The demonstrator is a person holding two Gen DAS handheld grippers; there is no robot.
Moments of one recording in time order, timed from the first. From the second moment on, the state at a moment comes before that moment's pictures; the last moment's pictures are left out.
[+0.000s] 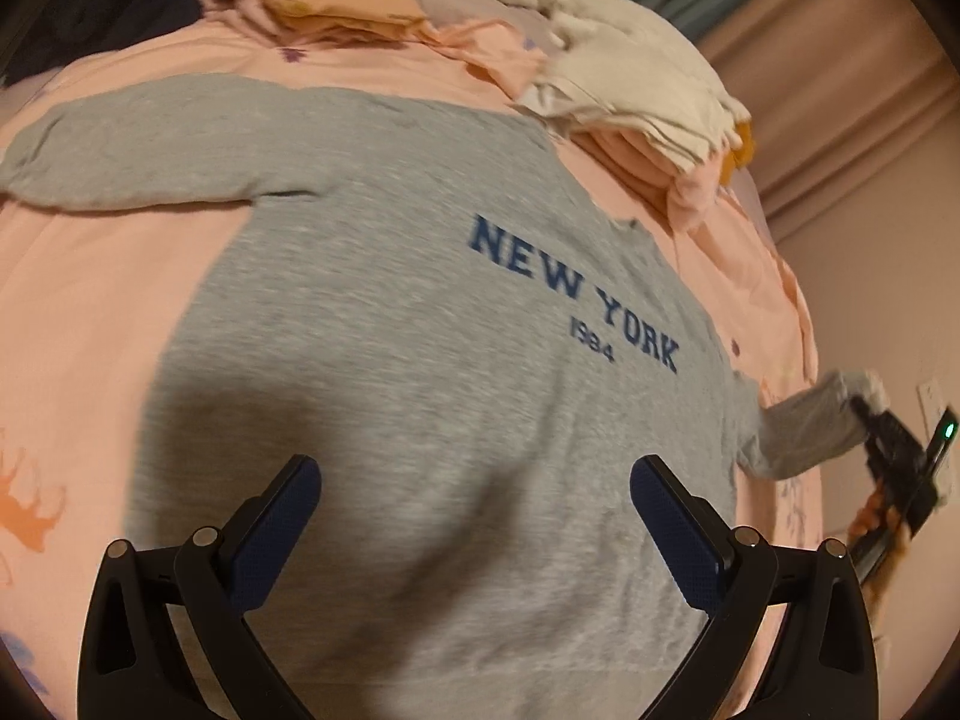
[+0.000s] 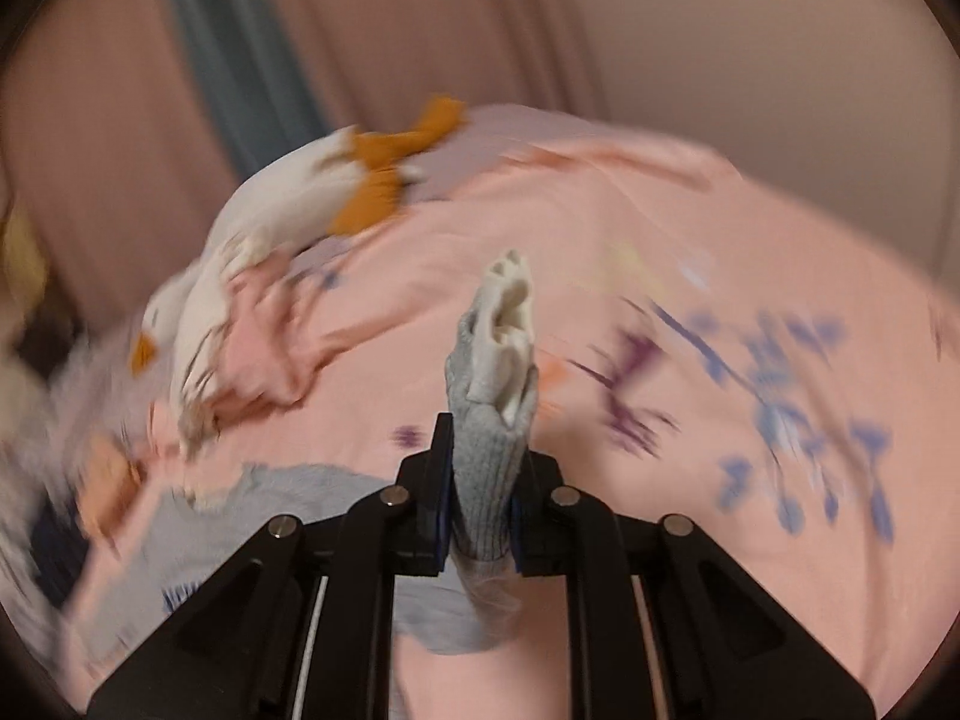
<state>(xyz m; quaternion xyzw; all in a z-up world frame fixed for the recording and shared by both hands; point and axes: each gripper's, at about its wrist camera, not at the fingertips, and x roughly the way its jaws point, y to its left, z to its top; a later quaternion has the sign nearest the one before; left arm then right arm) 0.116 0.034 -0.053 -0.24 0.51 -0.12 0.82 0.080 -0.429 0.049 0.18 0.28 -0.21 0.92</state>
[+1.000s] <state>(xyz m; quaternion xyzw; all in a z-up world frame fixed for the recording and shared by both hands) 0.152 0.188 -0.064 -0.40 0.45 -0.06 0.80 0.153 -0.251 -0.038 0.02 0.41 0.03 0.91</state>
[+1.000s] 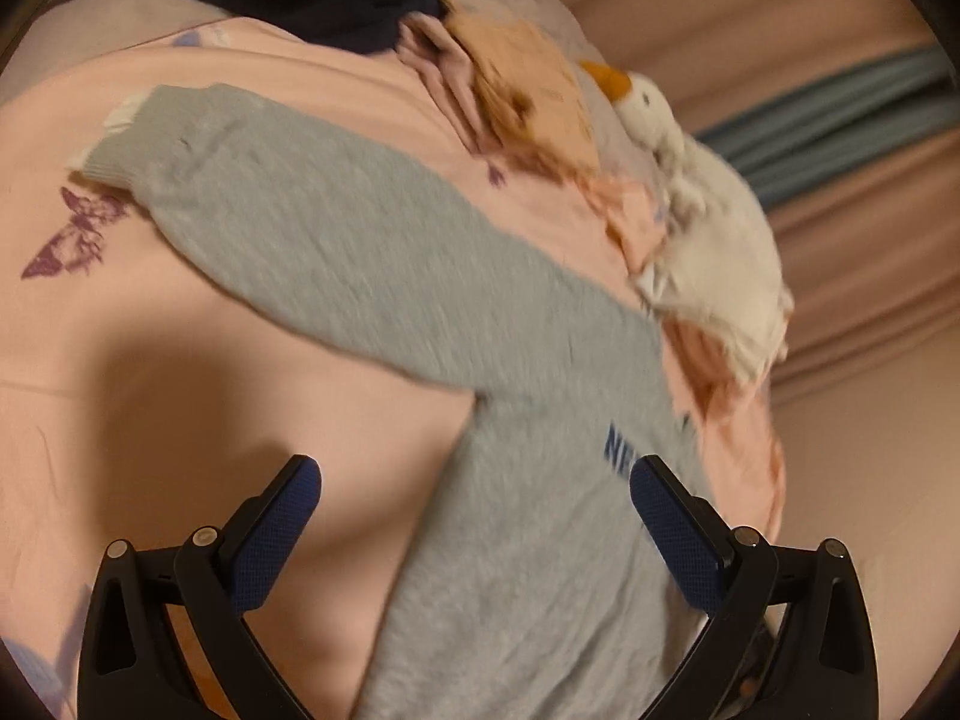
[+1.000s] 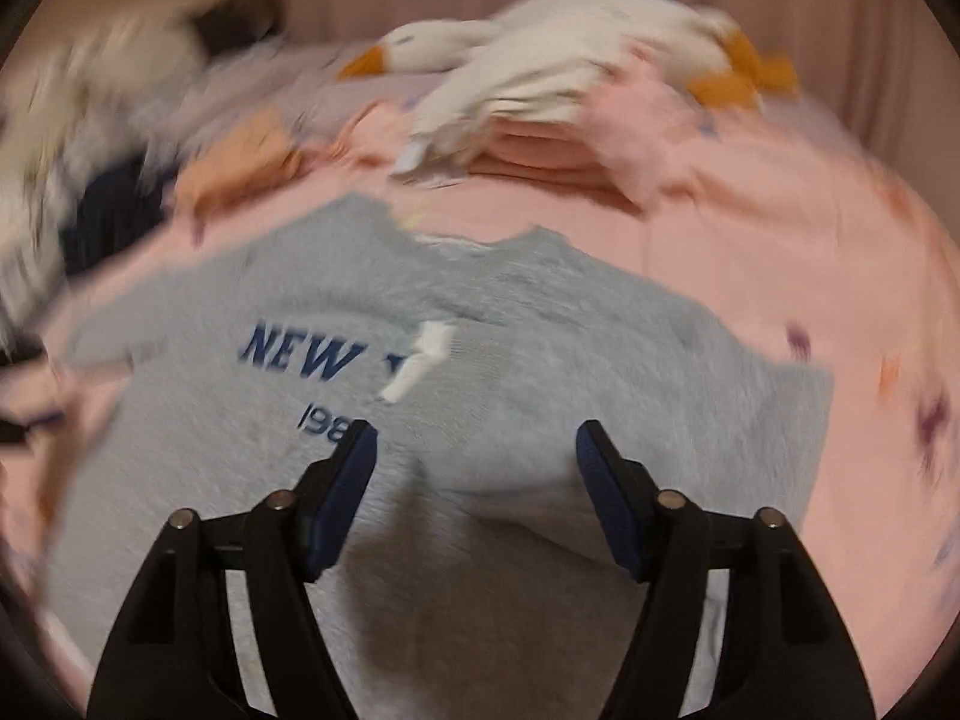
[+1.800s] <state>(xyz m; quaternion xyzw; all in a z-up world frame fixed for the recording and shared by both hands) 0.188 0.313 -0.100 -0.57 0.31 0.07 0.76 0.134 -0.314 -0.058 0.09 0.38 -0.18 0.90</state>
